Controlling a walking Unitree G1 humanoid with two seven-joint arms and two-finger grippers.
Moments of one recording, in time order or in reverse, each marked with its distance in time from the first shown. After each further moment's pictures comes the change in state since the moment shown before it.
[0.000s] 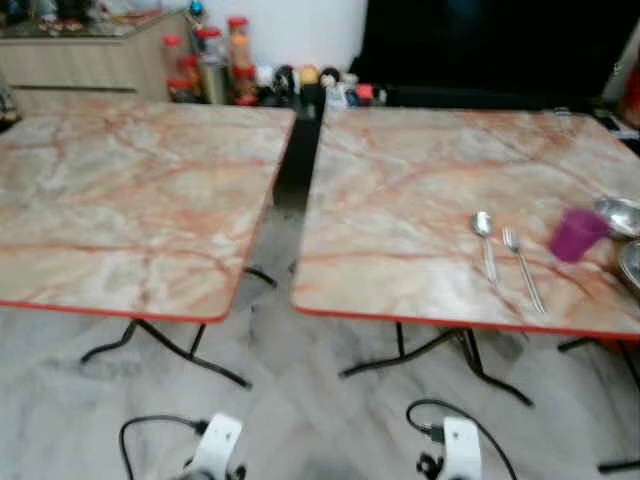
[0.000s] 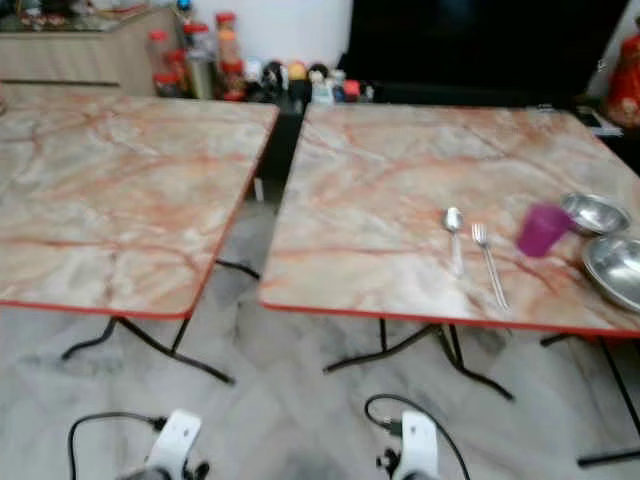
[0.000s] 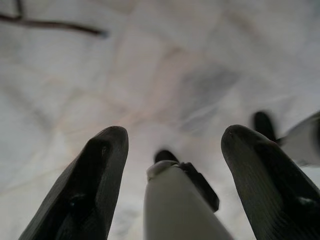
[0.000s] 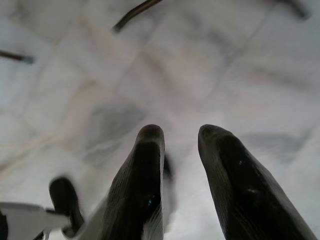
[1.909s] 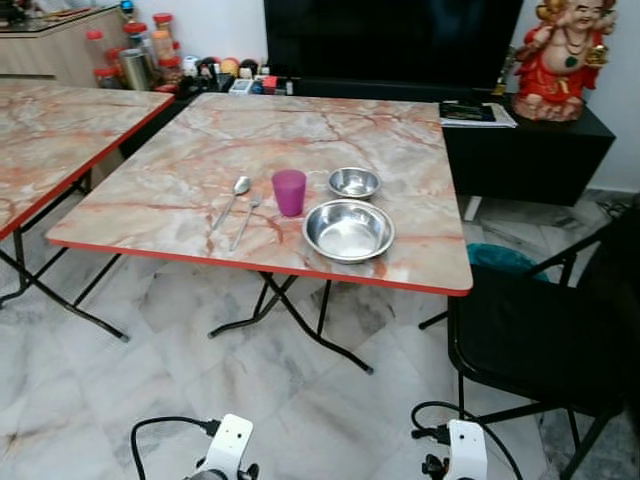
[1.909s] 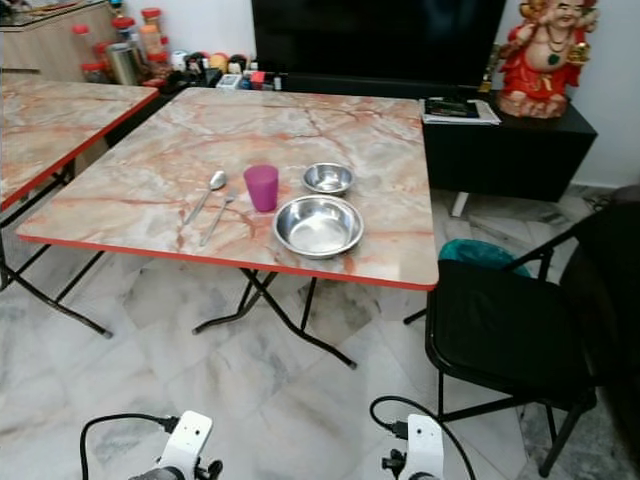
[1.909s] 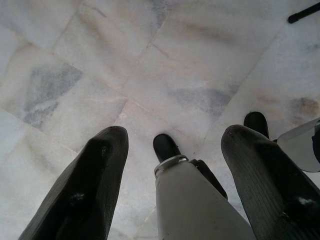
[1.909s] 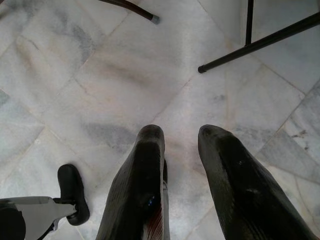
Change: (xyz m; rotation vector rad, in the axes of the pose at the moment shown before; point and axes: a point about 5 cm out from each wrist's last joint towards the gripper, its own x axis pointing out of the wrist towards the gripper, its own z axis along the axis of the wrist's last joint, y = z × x) left arm -0.001 0.007 0.001 -0.021 -0.005 0.034; right arm 0.001 0.009 0.005 -0.001 -0.016 0.022
